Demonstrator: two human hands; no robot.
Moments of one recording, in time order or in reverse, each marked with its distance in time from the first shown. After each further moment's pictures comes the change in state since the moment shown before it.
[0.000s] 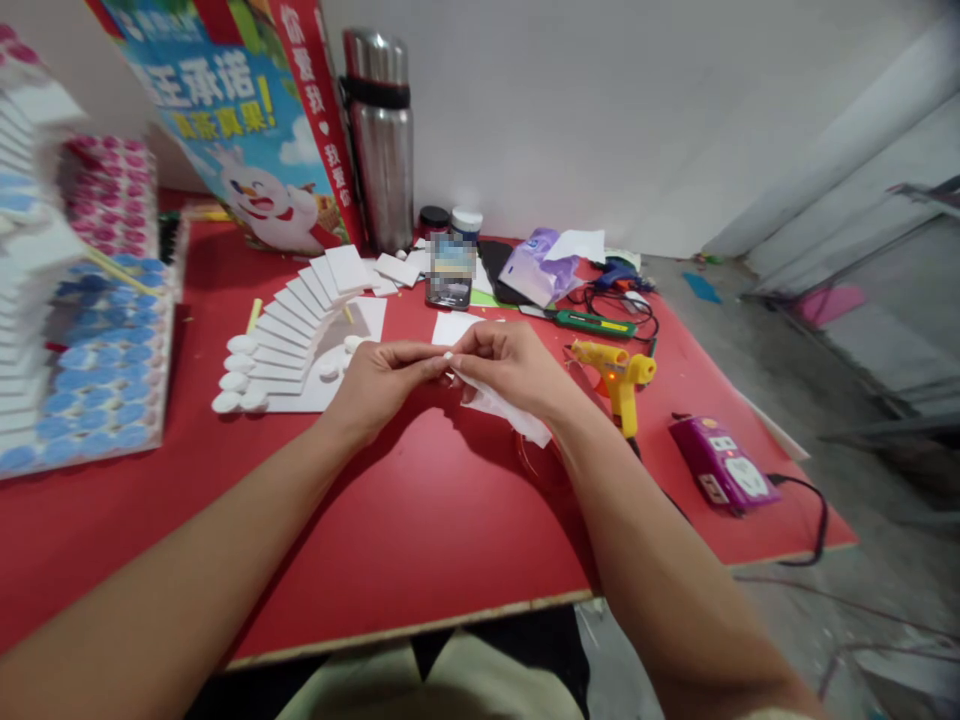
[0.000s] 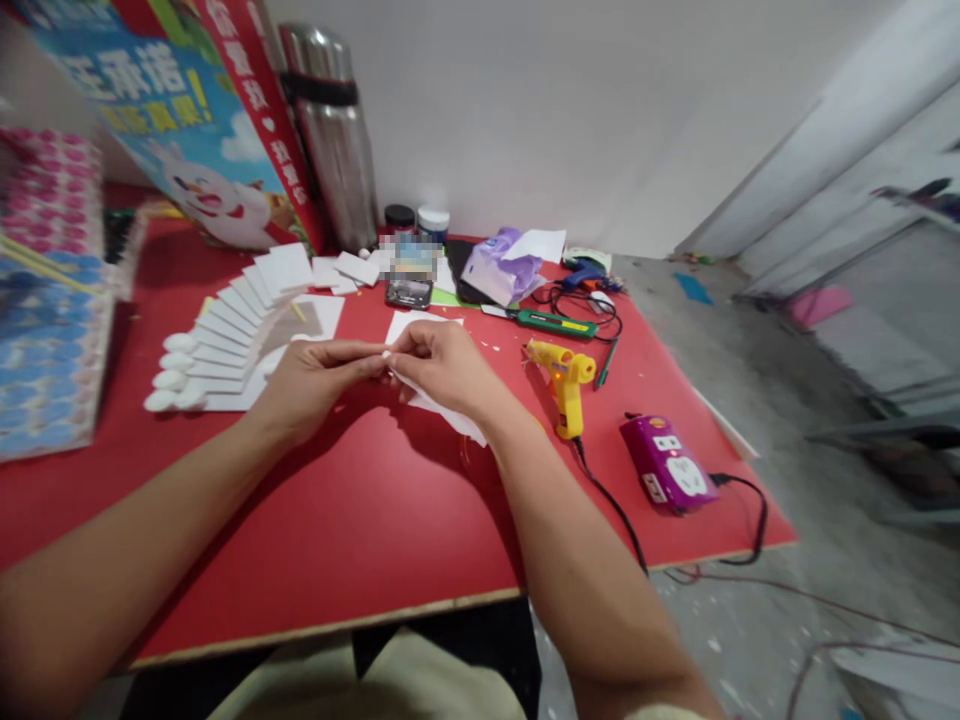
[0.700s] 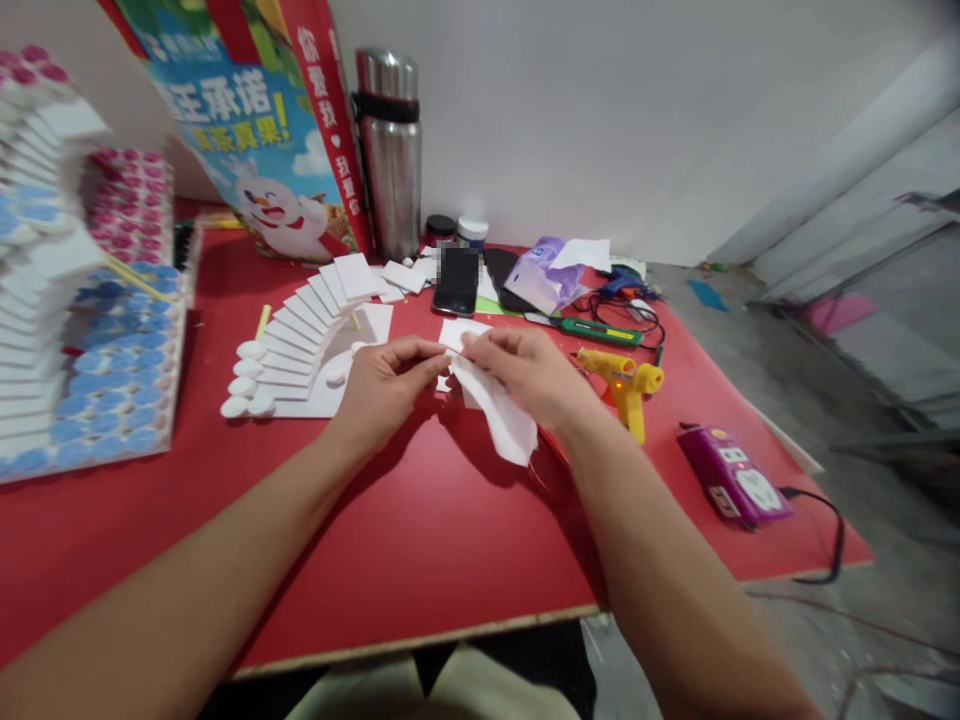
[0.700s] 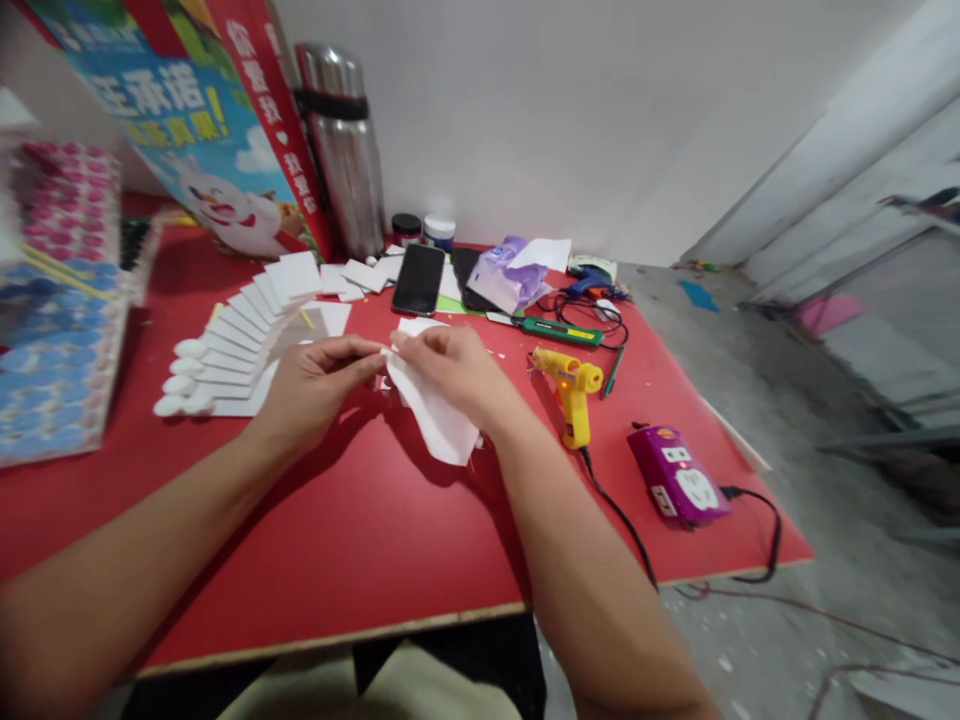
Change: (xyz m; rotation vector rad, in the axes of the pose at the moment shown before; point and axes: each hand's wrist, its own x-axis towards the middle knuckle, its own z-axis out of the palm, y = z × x) left_hand 0.001 -0.005 0.002 -0.004 0.083 0.120; right_hand -0.002 -0.004 -0.004 0.044 0.086 0.130
